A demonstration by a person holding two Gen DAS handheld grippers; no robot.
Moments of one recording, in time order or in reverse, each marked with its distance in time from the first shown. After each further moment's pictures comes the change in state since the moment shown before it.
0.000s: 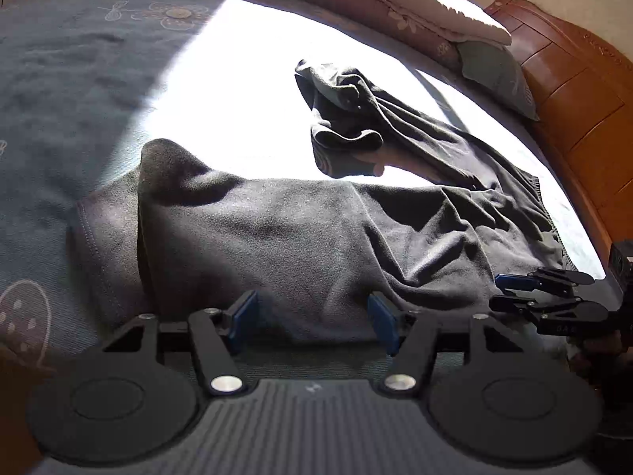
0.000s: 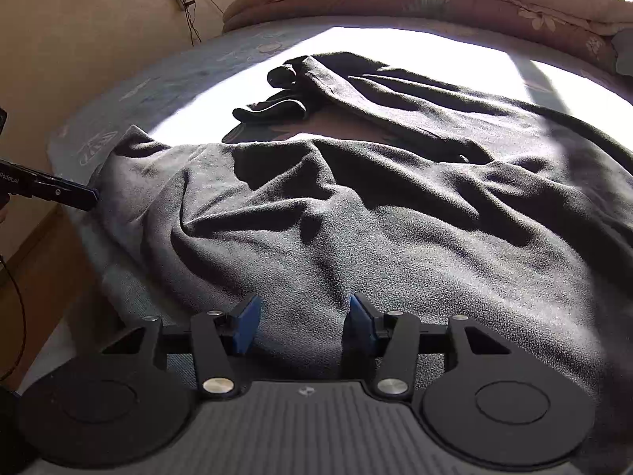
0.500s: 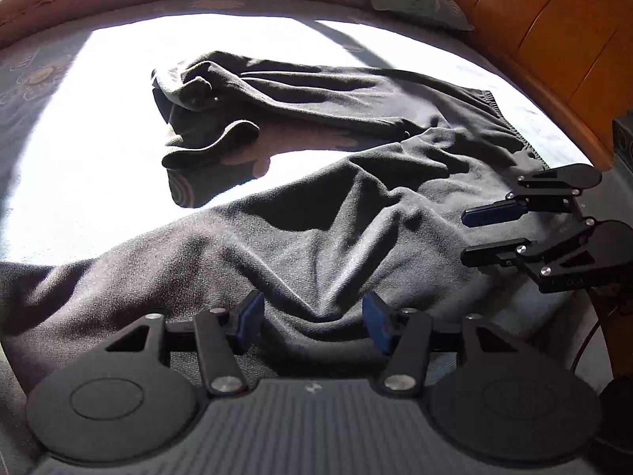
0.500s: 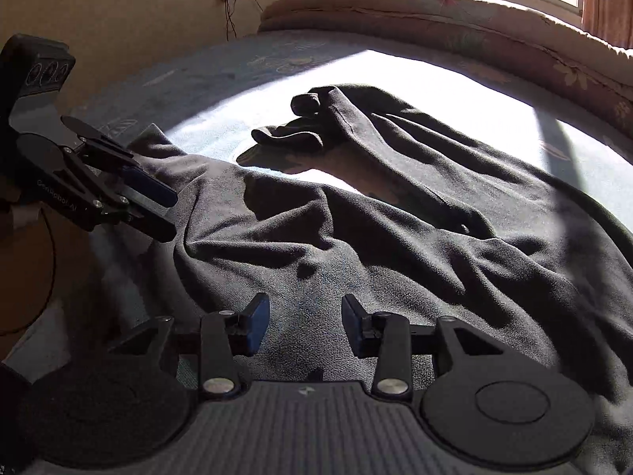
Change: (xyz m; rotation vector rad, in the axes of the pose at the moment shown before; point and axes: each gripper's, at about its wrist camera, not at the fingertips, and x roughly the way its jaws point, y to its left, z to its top) left arm 0.084 -0.106 0.006 0.383 0.147 -0.002; right arm -0.003 0.003 0.027 -0.172 0.001 0.006
